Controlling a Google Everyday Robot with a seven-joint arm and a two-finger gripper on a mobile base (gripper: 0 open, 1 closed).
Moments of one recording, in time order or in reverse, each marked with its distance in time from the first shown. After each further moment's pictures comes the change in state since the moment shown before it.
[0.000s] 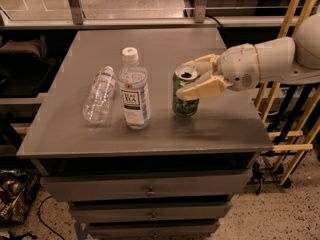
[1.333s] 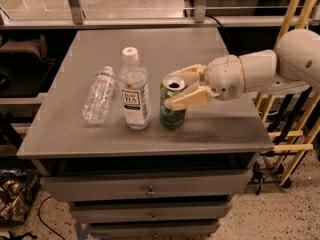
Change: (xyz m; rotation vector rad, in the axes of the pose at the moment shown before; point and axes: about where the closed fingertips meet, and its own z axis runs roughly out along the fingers) arm 0.006 0.016 0.031 -0.064 -0.061 -0.010
